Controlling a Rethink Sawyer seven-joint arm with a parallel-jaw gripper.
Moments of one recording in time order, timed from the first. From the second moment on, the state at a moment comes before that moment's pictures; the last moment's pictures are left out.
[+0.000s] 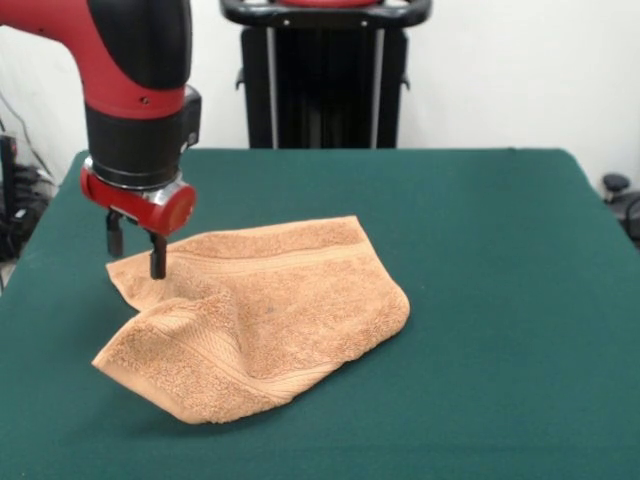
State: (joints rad) arm -0.46 -0.46 -0.04 1.46 -0.22 0.50 1.97
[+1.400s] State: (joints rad) arm -0.43 -0.36 -0.06 1.45 -0.19 0.39 1.97
